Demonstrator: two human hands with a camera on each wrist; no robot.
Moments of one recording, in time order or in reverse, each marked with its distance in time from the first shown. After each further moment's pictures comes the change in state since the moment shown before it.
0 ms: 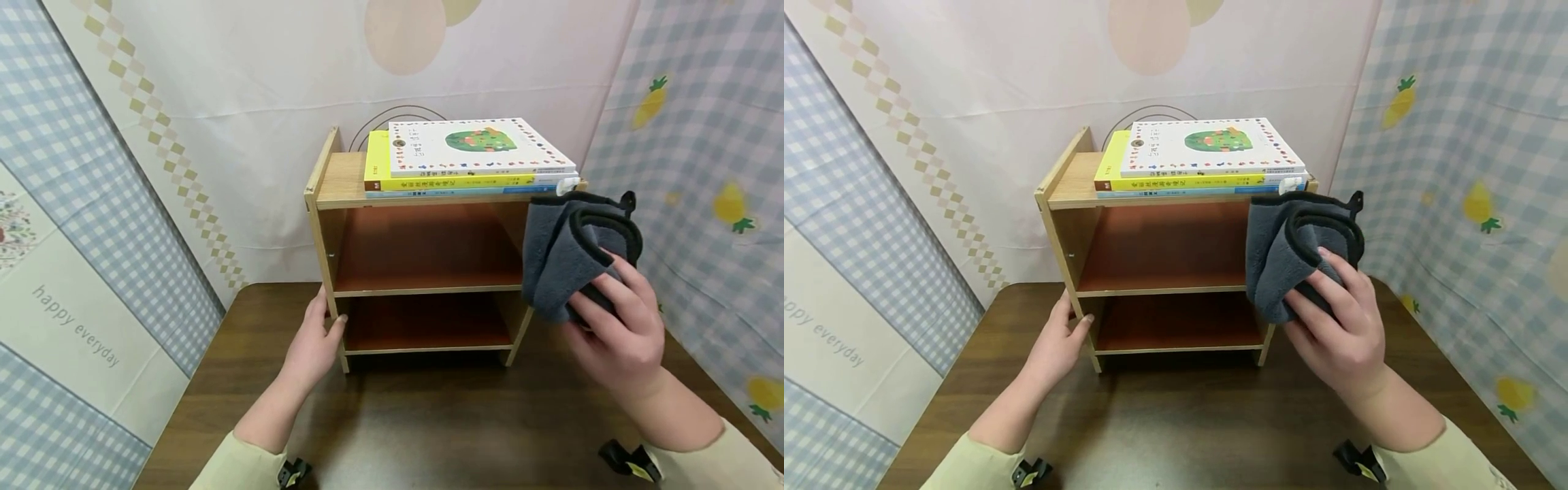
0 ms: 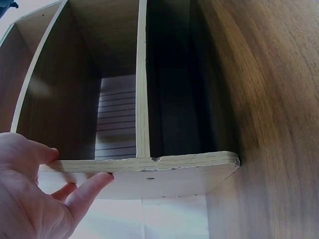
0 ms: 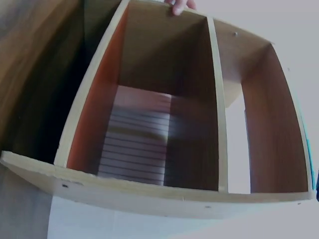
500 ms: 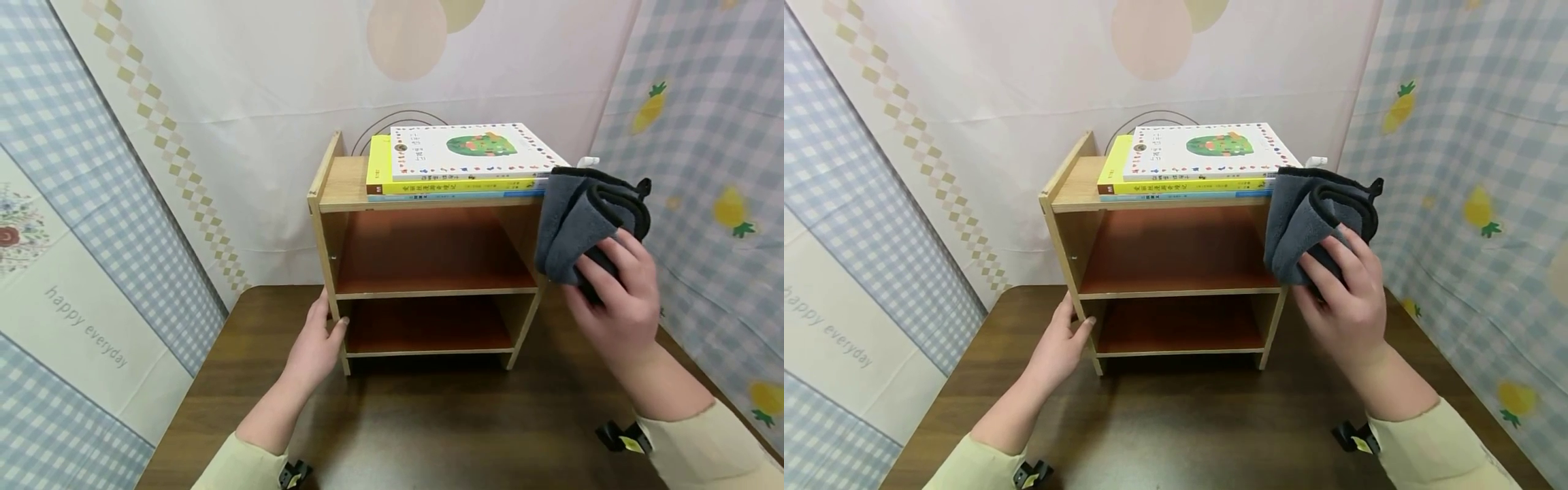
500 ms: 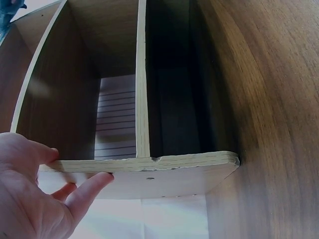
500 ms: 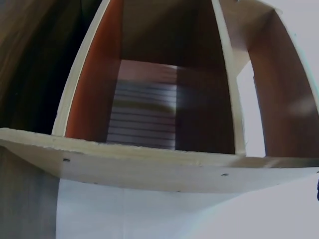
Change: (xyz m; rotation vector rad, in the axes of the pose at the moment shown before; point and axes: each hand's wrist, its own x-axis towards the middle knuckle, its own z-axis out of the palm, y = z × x) left_hand -0.002 0.002 0.000 -0.005 0.000 -0.004; right_hand -0.006 0.038 -0.007 -0.106 -0.089 0.127
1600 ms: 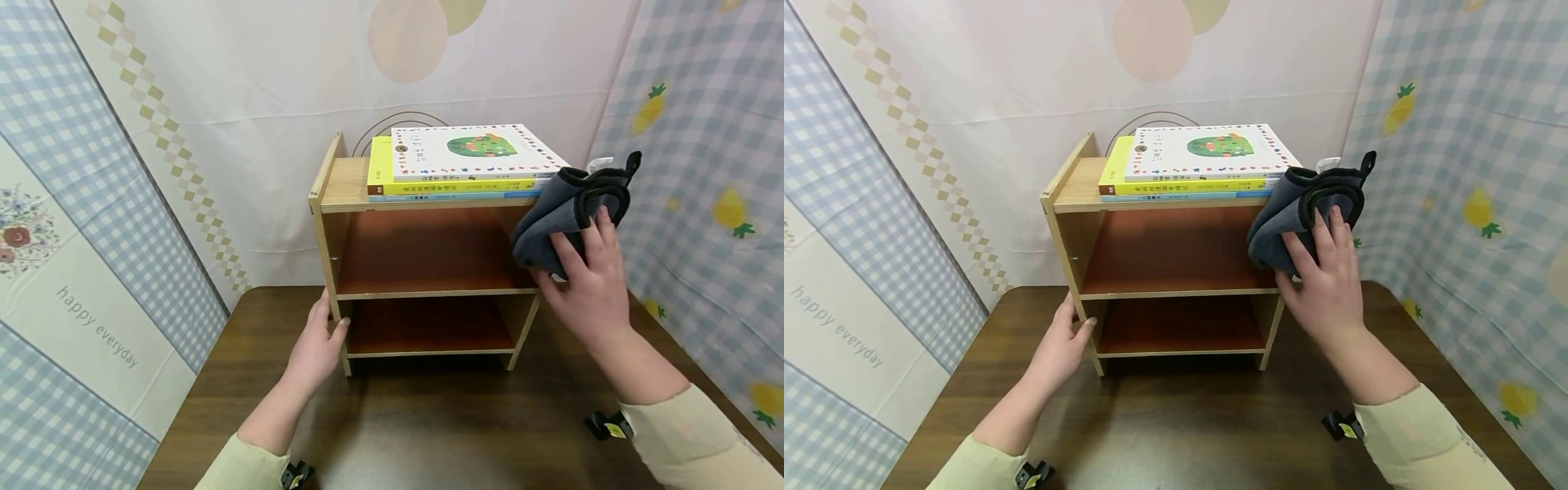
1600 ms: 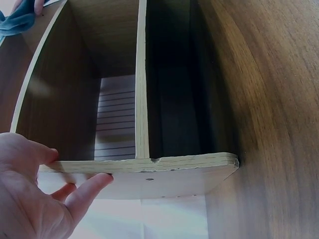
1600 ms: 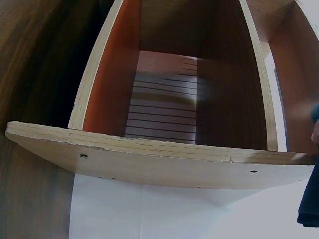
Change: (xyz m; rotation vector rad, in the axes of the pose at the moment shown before) left_hand 0.000 0.000 0.001 0.029 0.015 0.008; right_hand -0.019 0.032 0.006 -0.250 -0.383 0.071
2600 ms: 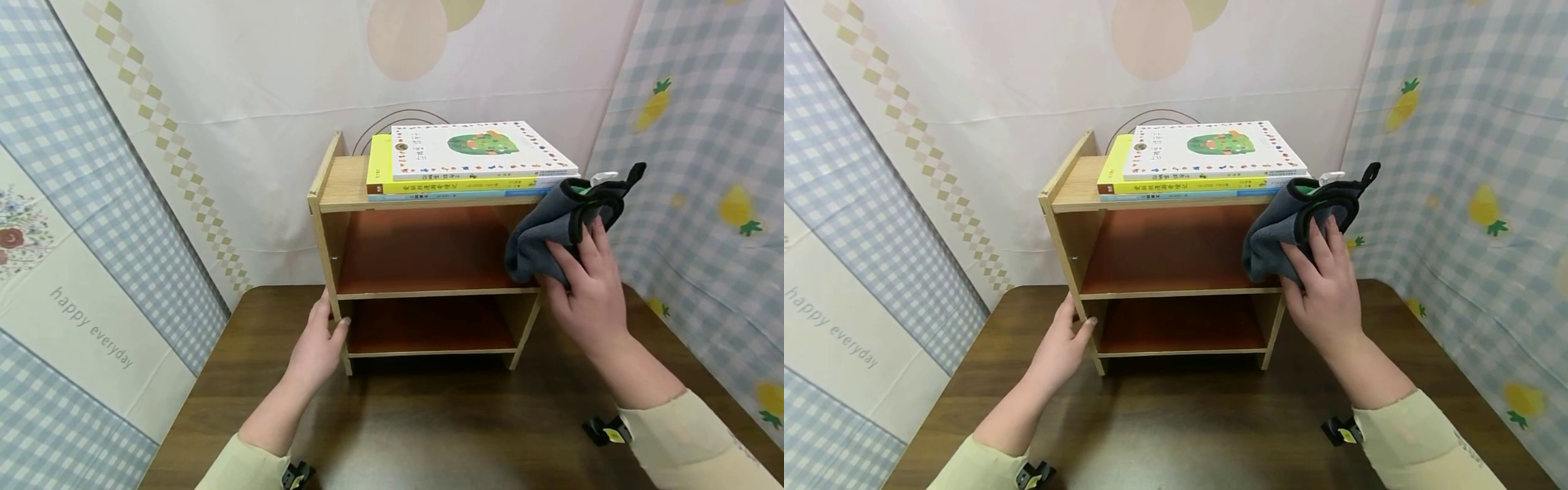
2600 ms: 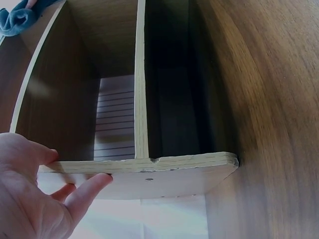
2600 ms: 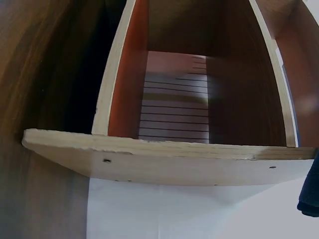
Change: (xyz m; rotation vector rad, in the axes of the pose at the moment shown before) left_hand 0.000 -0.002 0.001 -0.012 0.008 0.007; right_hand -0.013 0.004 0.006 0.078 0.001 0.024
